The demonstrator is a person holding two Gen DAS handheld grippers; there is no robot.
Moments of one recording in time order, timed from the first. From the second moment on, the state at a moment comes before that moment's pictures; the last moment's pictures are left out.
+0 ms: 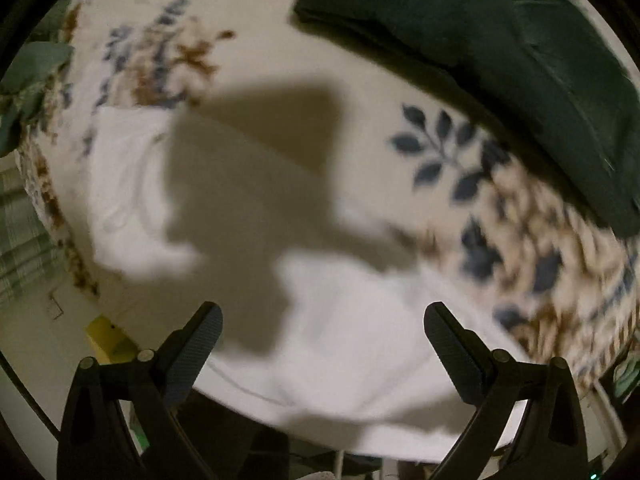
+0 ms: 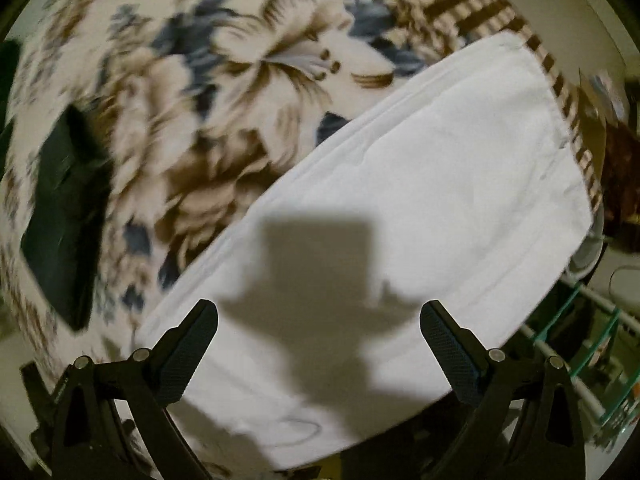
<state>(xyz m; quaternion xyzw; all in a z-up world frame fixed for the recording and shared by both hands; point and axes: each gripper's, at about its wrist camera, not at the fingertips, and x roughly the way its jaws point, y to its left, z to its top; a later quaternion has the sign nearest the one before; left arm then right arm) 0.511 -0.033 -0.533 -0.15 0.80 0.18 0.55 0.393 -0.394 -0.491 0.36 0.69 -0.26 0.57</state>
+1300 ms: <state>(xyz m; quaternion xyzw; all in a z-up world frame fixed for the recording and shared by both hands) 0.170 -0.007 -0.479 -0.21 0.70 0.16 0.66 0.160 -0.426 -0.481 0.34 0.67 -0.16 0.63</state>
